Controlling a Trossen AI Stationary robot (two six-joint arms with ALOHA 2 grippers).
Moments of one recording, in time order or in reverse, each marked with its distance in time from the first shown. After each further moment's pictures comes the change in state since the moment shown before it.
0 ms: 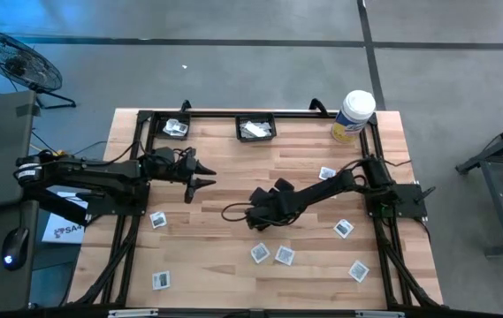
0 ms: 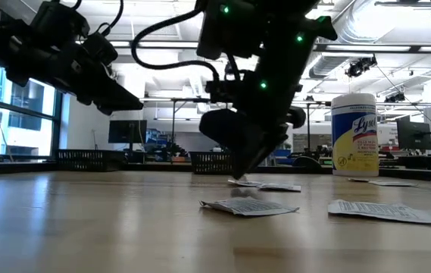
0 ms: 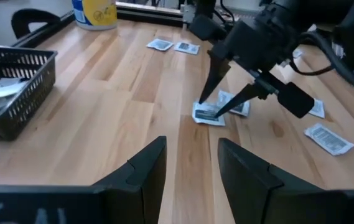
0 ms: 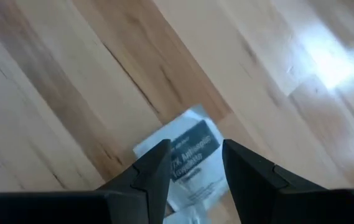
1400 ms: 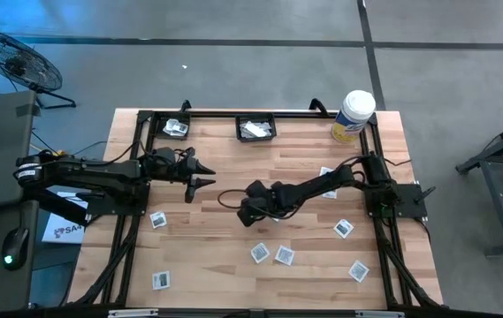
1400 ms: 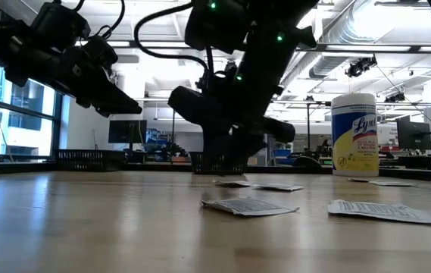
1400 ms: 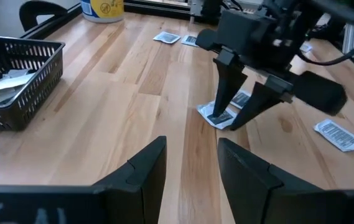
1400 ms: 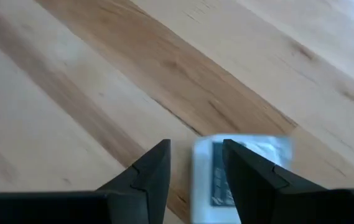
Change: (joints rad) left arm 0.000 0.000 0.001 -0.026 -0.029 0.001; right arm -0.053 -0.002 0.000 0.179 -0.163 0.231
